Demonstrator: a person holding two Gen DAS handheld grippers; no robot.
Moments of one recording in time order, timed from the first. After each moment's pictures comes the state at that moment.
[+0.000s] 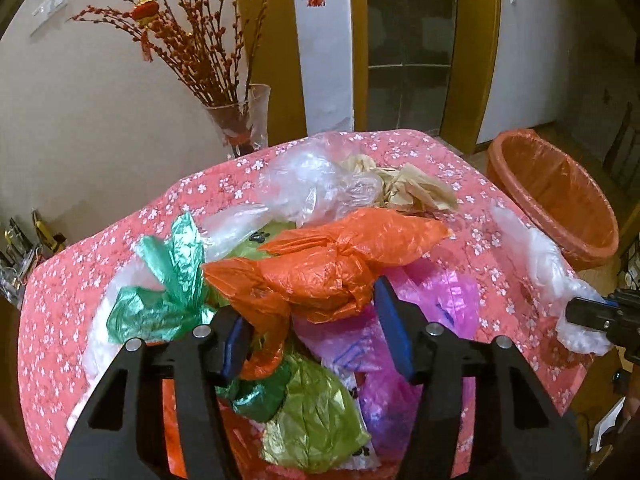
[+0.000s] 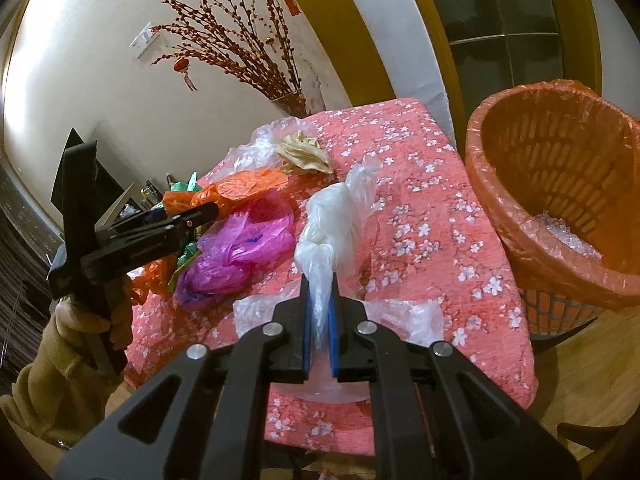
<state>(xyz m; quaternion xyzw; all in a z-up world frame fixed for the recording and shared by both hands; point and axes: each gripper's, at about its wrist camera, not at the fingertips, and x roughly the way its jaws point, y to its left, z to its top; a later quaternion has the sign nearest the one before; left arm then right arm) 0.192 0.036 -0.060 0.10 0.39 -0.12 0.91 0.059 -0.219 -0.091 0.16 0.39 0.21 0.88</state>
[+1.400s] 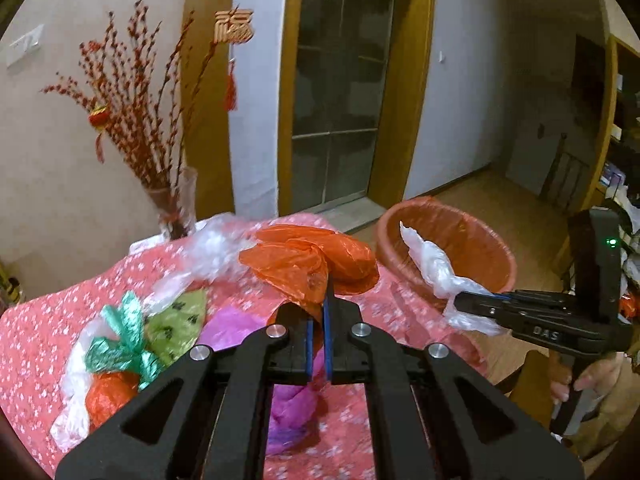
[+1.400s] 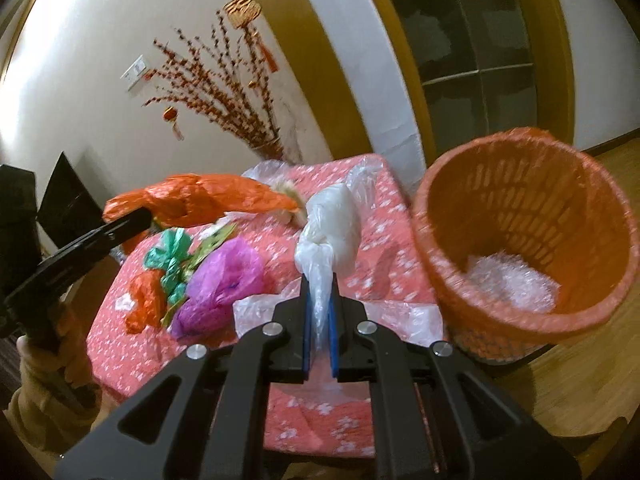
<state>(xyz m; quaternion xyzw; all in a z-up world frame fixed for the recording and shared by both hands) 0.130 -0.009 0.015 0.04 0.28 -0.25 0.93 0.048 -0.267 -0.051 0.16 0.33 0.15 0.92</state>
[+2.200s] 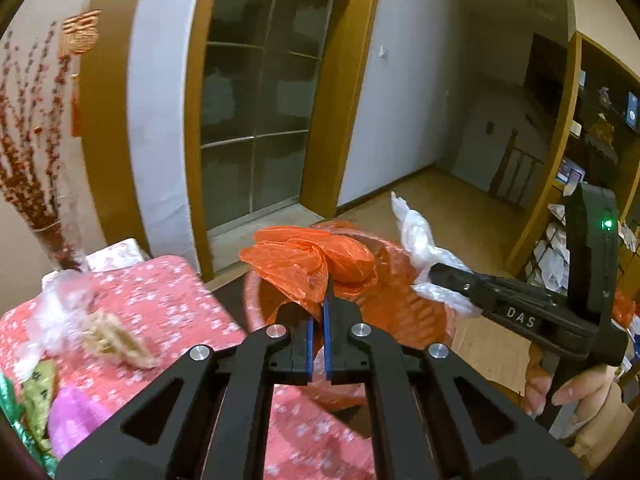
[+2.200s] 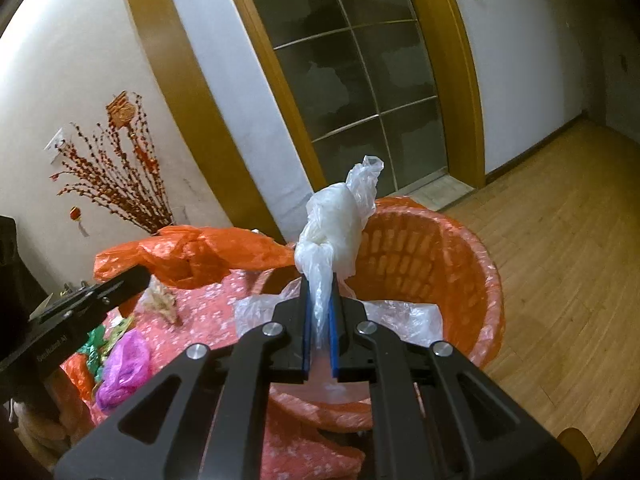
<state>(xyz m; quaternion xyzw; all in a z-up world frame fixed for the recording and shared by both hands) 0.175 -0.169 0.007 0.04 0.28 -0.35 0.89 0.070 -0.401 -0.029 0.19 0.28 -0.01 0.94</state>
